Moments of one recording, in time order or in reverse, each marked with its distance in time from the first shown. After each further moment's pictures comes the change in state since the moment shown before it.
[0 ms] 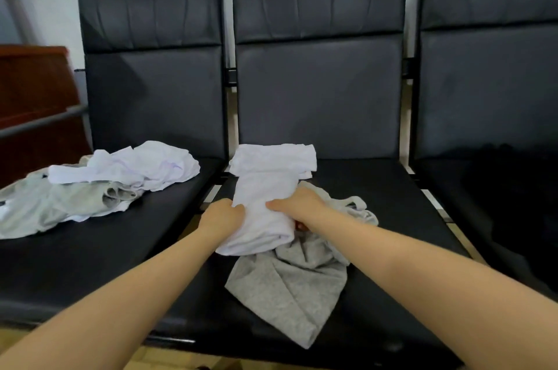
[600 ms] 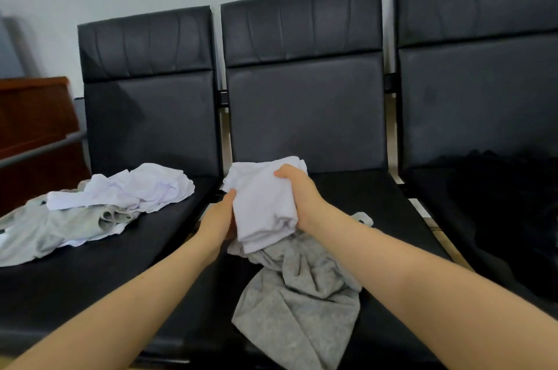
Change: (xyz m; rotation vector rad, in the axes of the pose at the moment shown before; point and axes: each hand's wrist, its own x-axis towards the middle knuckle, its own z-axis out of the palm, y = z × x) left_hand -0.015 0.029 -0.008 -0.741 -0.027 -0.095; right_hand -0.026 -0.030 -0.039 0.961 -0.044 0.074
